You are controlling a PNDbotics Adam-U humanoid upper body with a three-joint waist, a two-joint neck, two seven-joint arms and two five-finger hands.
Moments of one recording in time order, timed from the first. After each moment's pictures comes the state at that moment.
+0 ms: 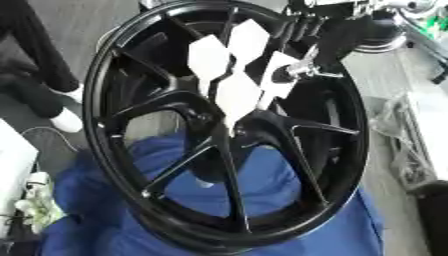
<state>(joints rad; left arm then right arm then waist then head) -0.47 0.47 -0.09 -1.55 0.29 -0.02 0.36 -1.03 -0.91 0.60 -1.72 0.21 0.50 0.73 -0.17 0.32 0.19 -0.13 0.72</state>
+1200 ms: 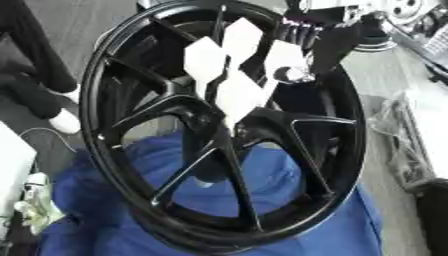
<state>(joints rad) -0.47 0.47 -0.10 -1.55 0.30 -0.02 0.35 -1.02 -0.89 0.61 -1.69 0.11 0.56 0.66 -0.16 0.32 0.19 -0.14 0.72</state>
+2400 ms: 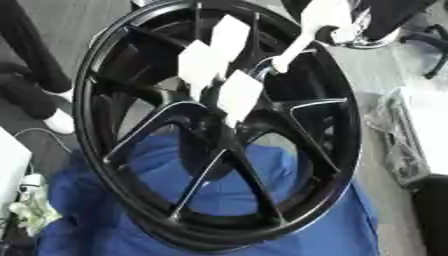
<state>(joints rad) -0.47 0.47 -0.10 -1.55 0.30 -0.02 0.34 -0.83 -1.03 0.29 -1.85 0.07 0.59 0.55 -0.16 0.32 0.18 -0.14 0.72</state>
